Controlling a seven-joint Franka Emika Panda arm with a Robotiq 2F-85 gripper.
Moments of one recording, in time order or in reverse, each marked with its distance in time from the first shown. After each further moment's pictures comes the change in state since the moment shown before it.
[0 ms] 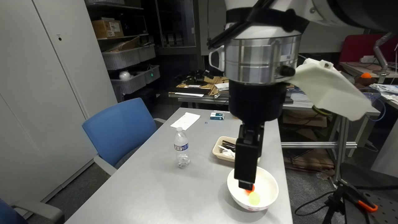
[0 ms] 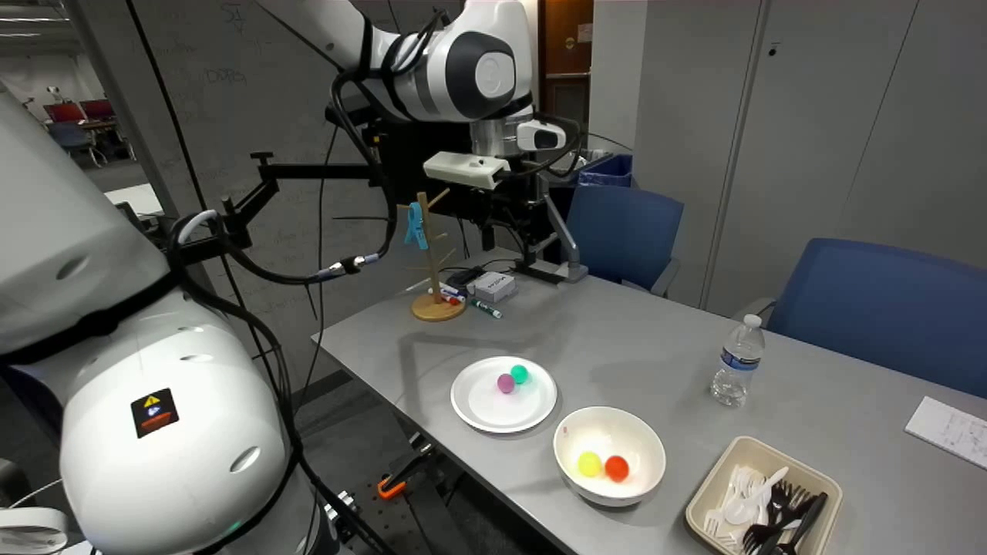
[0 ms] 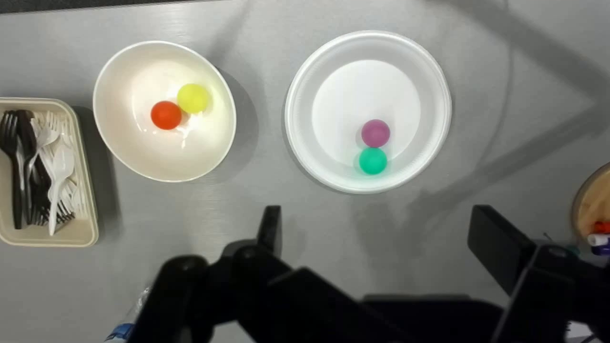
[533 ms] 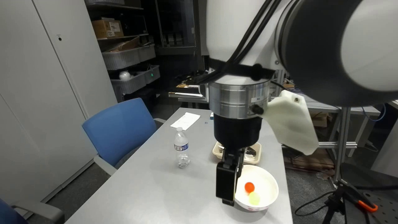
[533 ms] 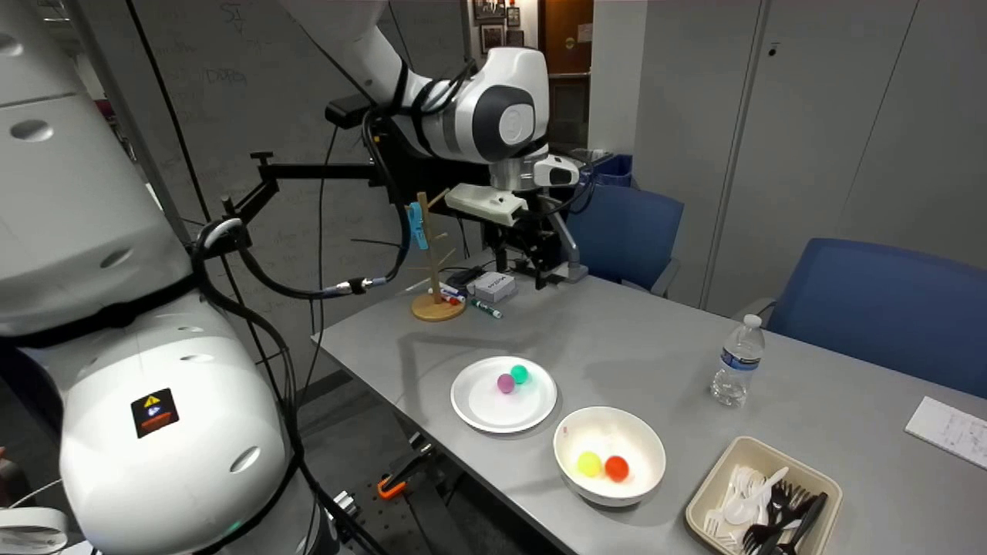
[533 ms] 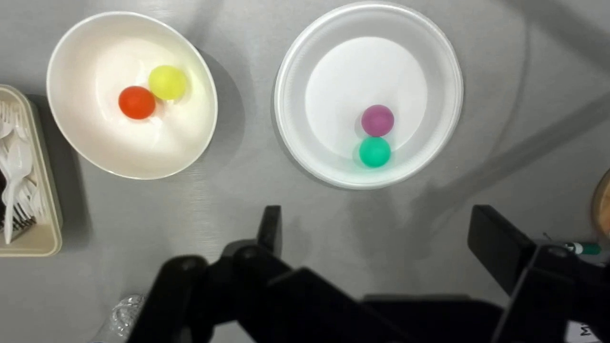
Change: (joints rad) arm -0.001 0.152 -0.015 0.009 -0.004 0.147 -0.006
